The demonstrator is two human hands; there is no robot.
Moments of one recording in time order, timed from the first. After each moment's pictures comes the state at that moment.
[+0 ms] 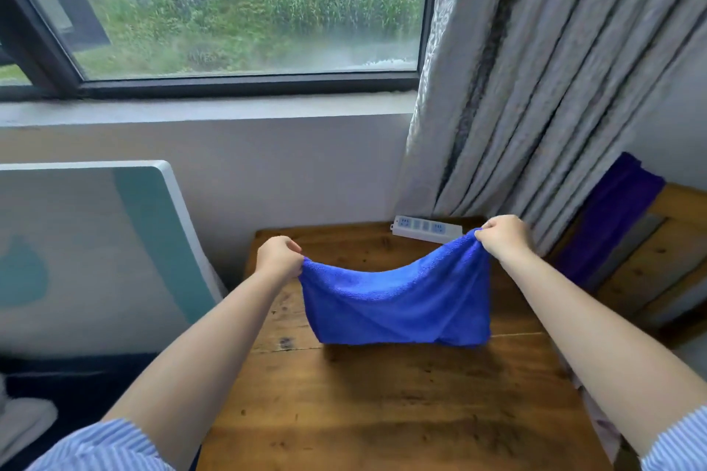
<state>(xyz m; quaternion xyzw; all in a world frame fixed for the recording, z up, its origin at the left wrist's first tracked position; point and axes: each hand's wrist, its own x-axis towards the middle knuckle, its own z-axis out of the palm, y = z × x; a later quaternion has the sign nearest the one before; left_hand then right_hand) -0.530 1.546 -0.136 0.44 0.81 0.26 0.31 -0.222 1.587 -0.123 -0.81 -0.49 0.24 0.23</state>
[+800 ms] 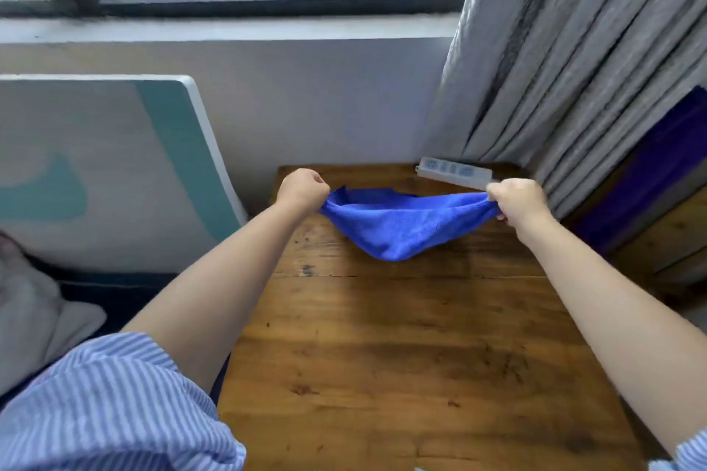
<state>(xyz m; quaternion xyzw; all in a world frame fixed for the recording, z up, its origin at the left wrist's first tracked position) -0.531 1.524 -0.131 0.53 0.79 0.19 0.25 -0.252 1.547 -0.138 -0.74 -0.53 0.34 0.22</state>
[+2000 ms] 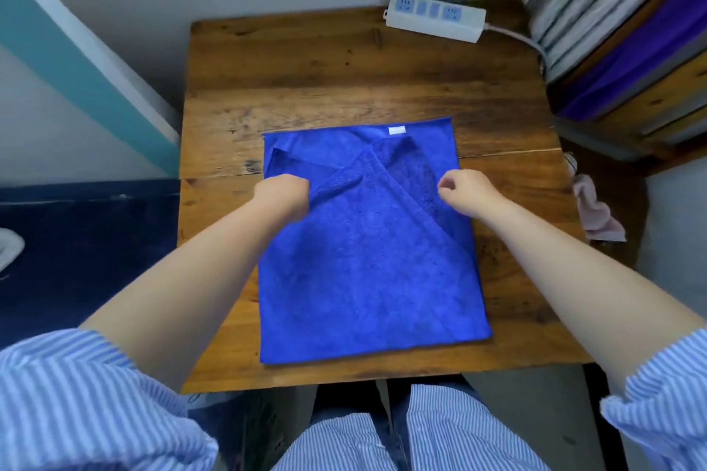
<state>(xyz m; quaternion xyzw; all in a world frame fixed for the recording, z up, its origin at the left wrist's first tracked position) -0.493 1.472 -0.295 0.67 0.64 -0.30 0.20 -0.235 1.483 -0.304 -0.69 -0.65 0.31 -0.06</state>
